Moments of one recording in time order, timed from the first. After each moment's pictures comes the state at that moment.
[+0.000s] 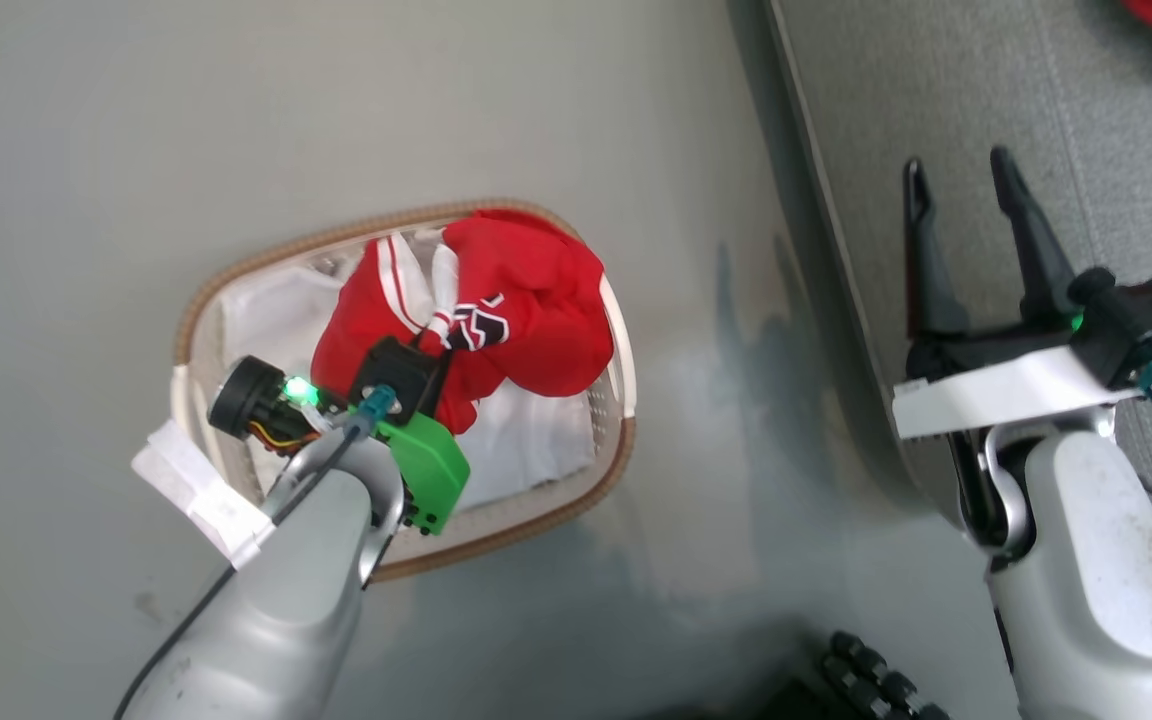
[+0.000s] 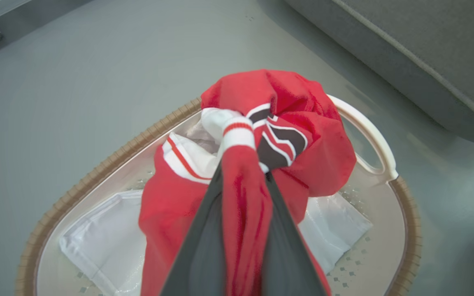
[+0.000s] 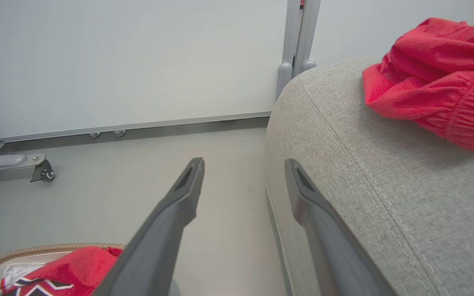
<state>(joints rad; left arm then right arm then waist) -0.69 0.08 -0.54 0.92 -0.11 -0.12 -0.26 -0.42 -0.05 0.03 0.13 0.20 0.13 -0.26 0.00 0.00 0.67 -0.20</state>
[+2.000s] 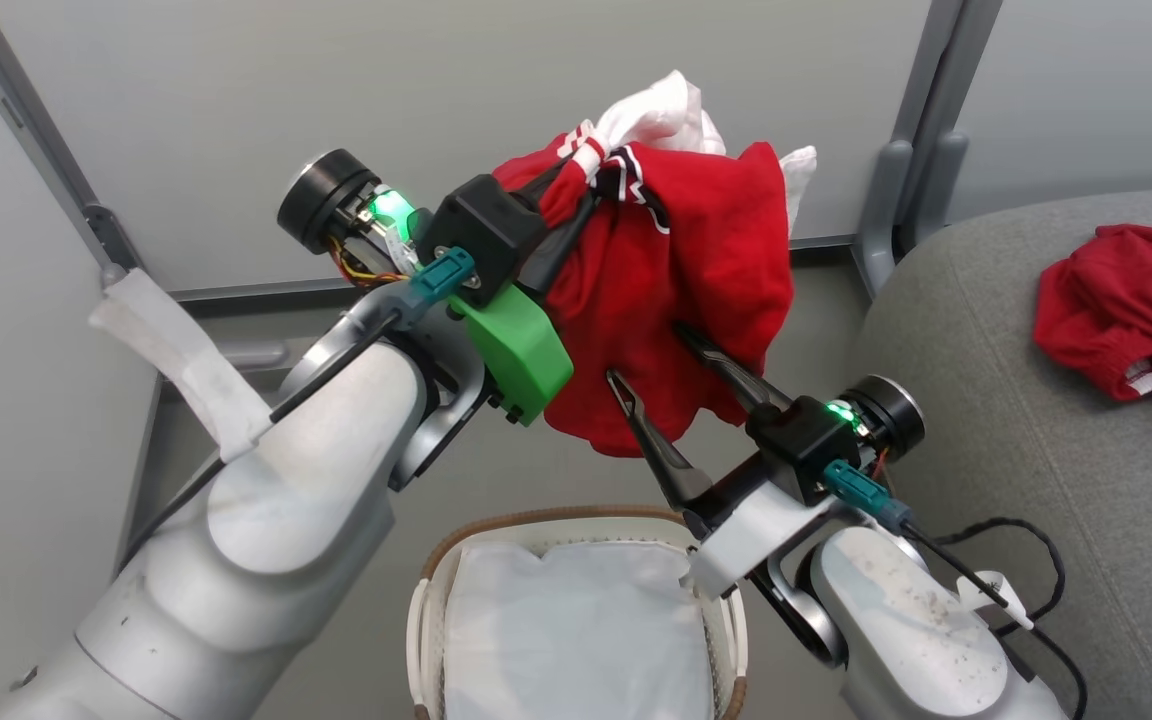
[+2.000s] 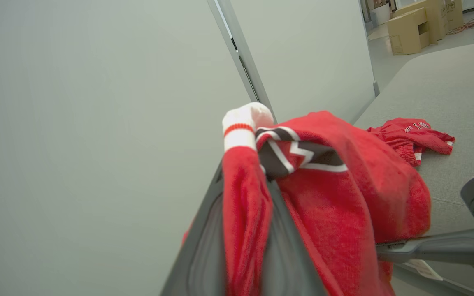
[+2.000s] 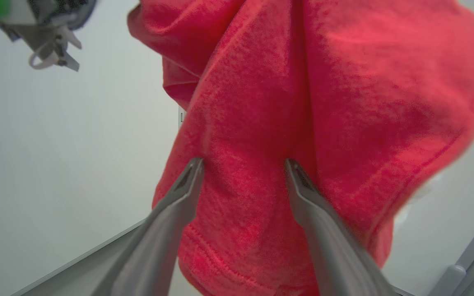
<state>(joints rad) -0.83 0.22 -0.77 0.28 -0.37 -0.13 0.00 -0.42 -0.05 0.49 0.29 0.16 0.13 -0.26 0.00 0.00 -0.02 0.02</state>
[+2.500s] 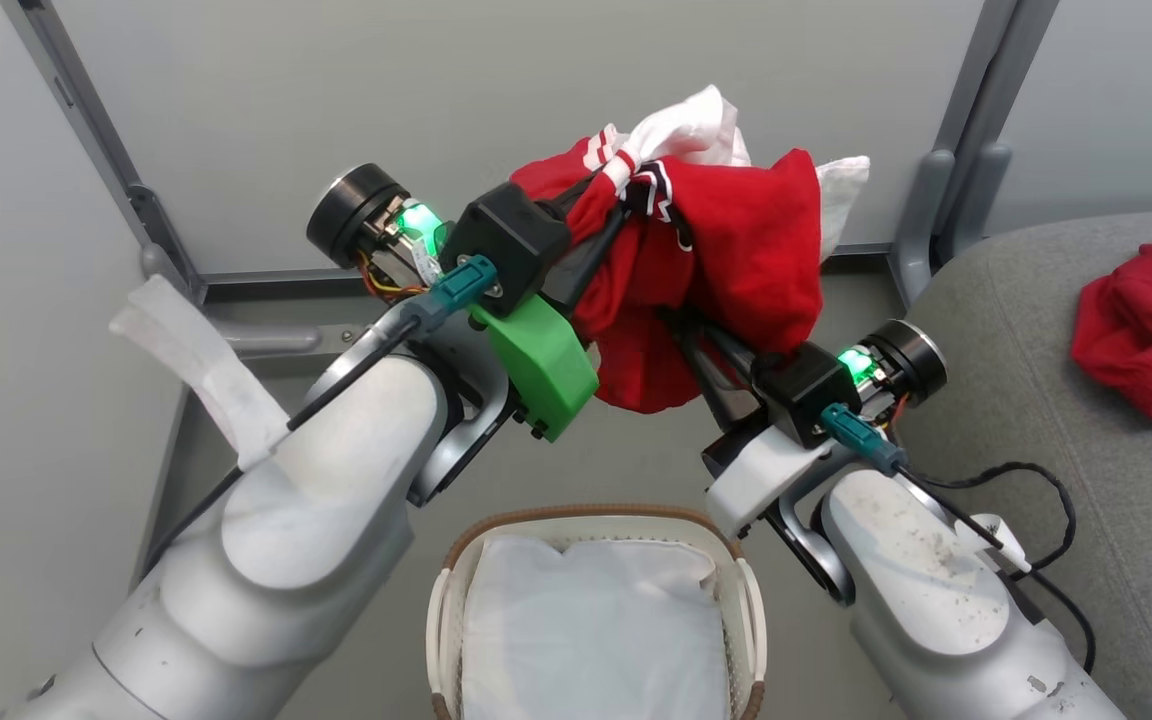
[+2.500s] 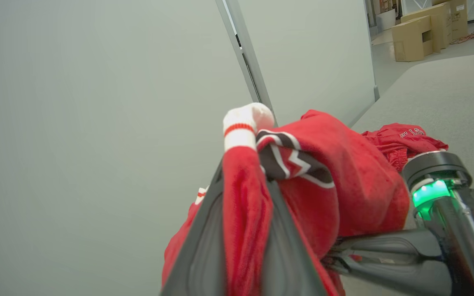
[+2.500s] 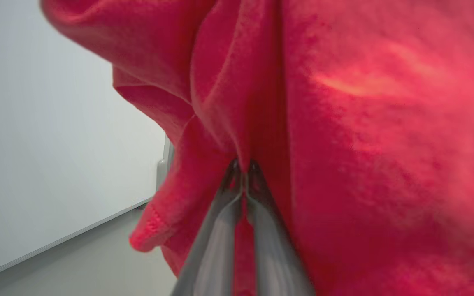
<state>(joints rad) -0.81 0.21 -0.78 0.24 -0.41 -0.11 0.03 -0.53 -0.05 0.45 0.42 0.07 0.13 -0.26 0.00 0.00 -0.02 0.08</state>
